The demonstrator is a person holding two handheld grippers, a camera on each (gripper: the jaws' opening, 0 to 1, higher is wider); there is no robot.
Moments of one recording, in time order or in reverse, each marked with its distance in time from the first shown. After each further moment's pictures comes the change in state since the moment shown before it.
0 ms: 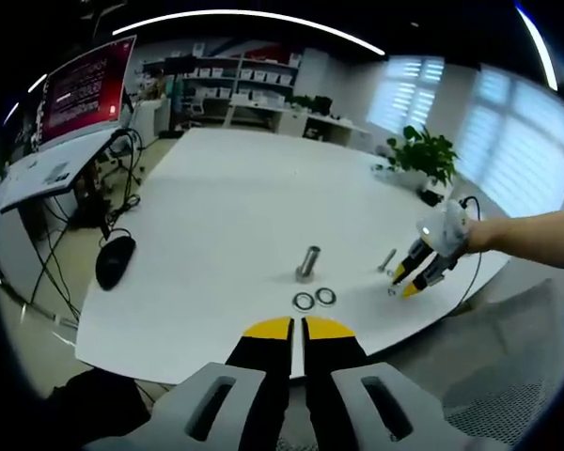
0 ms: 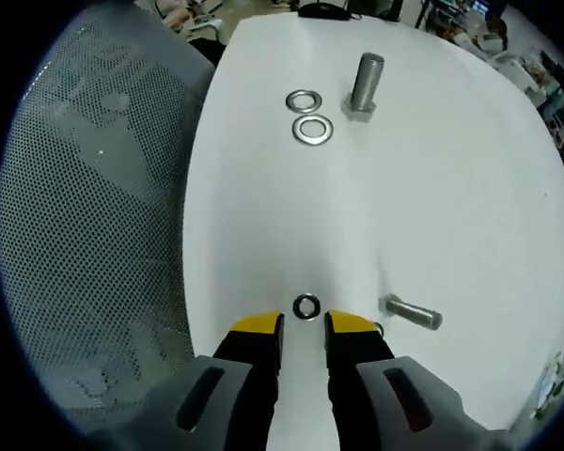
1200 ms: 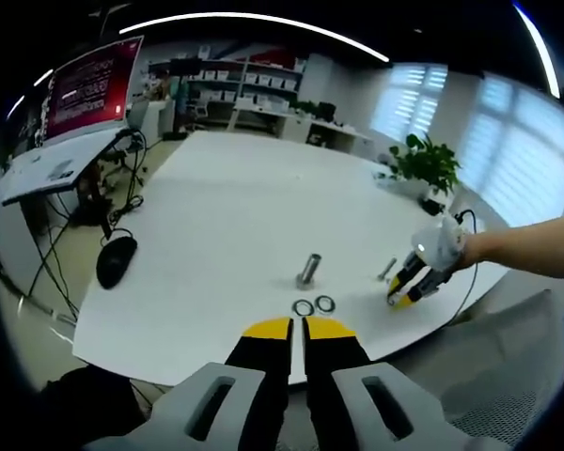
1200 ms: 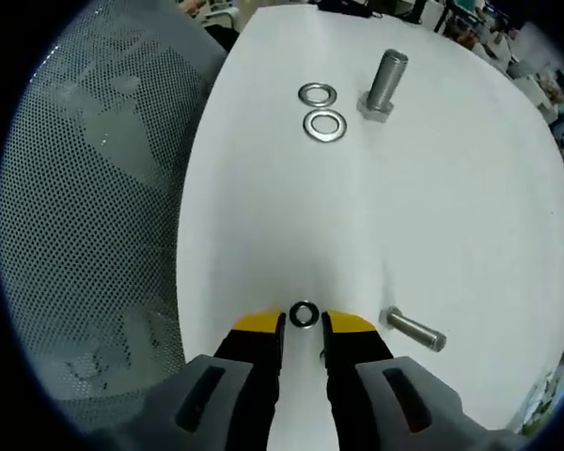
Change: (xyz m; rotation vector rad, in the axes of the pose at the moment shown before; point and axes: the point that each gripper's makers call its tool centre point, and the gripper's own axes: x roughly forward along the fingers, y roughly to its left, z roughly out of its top) left arm -0.003 0.001 0.010 -0.051 -0.060 0.003; right arm 0.006 -0.002 0.001 -0.054 0.012 -0.009
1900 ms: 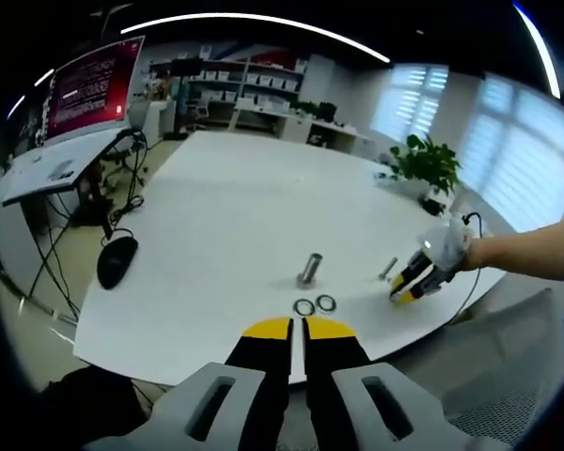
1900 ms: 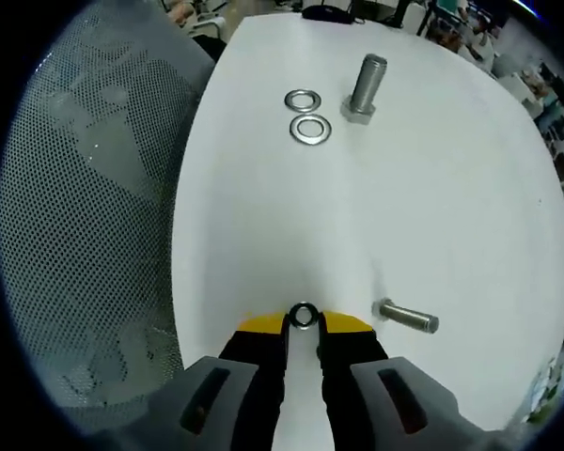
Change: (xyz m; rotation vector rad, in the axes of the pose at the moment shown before) left arm 0.001 0.000 -0.004 0.021 0.026 0.004; right arm -0.009 -0.005 -0.002 0.042 -0.050 -0.050
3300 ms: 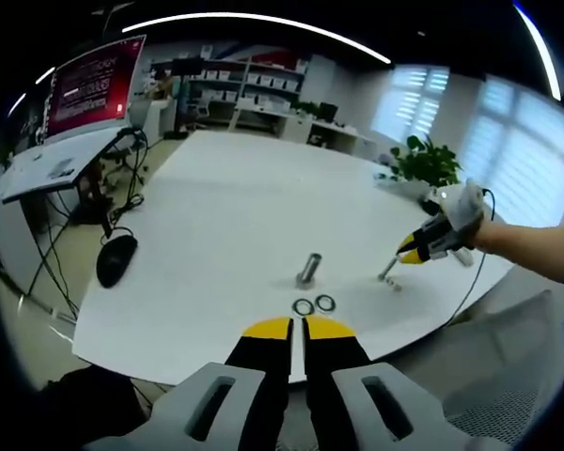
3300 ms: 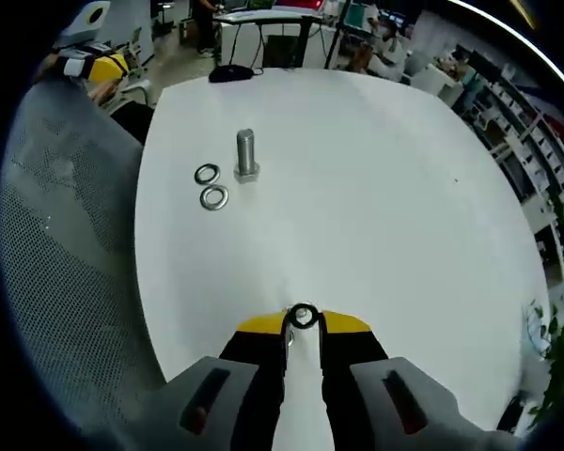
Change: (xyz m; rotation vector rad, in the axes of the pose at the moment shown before) left arm 0.000 -0.001 -0.001 -0.004 0.005 -0.003; right arm -0.057 -0.061 0.014 0.239 -0.172 -0.225
